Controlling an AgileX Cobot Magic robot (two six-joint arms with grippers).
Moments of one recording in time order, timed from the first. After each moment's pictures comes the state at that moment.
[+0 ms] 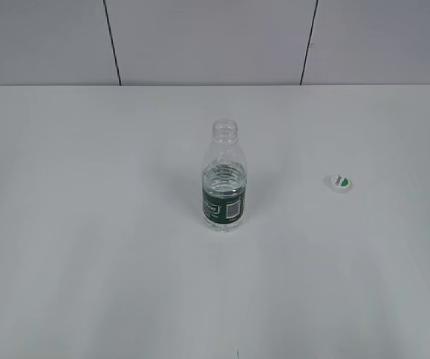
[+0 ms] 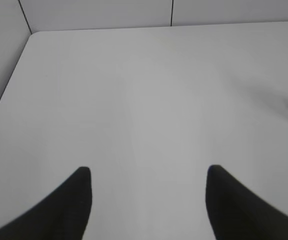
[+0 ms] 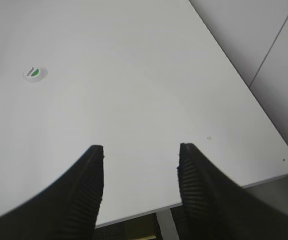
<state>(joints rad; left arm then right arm) 0.00 -0.01 -0.53 0.01 1.07 0.00 -0.12 -0.01 -0.51 -0.05 1.09 -0.07</state>
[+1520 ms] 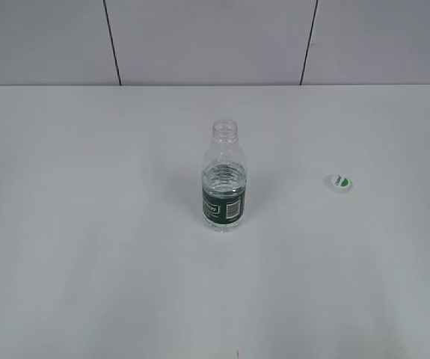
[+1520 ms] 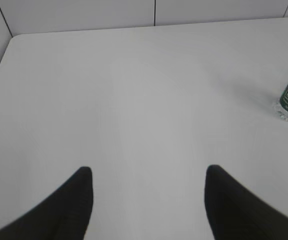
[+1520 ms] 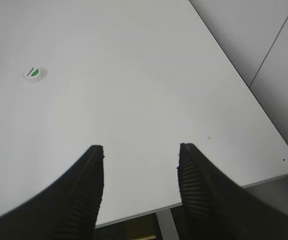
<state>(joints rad) -0.05 -0.01 -0.53 0.01 1.07 0.00 -0.12 -0.01 -0.51 -0.05 1.09 -0.07</state>
